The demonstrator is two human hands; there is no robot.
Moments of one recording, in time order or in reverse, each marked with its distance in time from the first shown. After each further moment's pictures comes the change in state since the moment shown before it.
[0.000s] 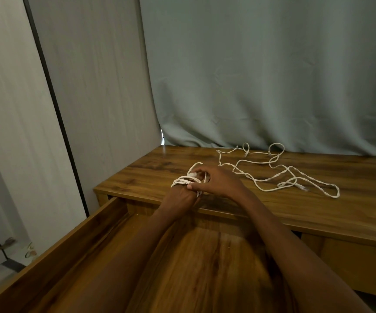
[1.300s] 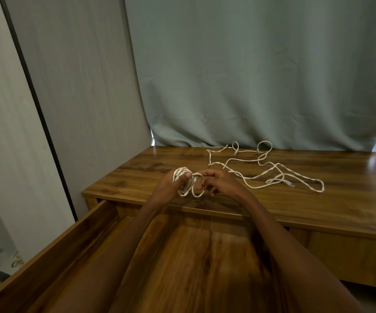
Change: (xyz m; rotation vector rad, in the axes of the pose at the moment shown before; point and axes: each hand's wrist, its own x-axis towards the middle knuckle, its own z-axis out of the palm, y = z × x) left_hand 0.016 0.001 -0.029 -1.375 -0.066 -0.805; right_hand -0.014 0.046 0.005 0.694 -0.034 0.213
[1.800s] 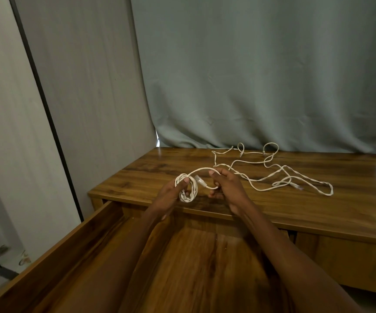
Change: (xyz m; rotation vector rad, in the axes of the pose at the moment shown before) left_hand -0.004 -0.021 -0.007 -0.206 0.004 -0.188; right_hand 0.006 0.017 0.020 0.472 0.284 0.094
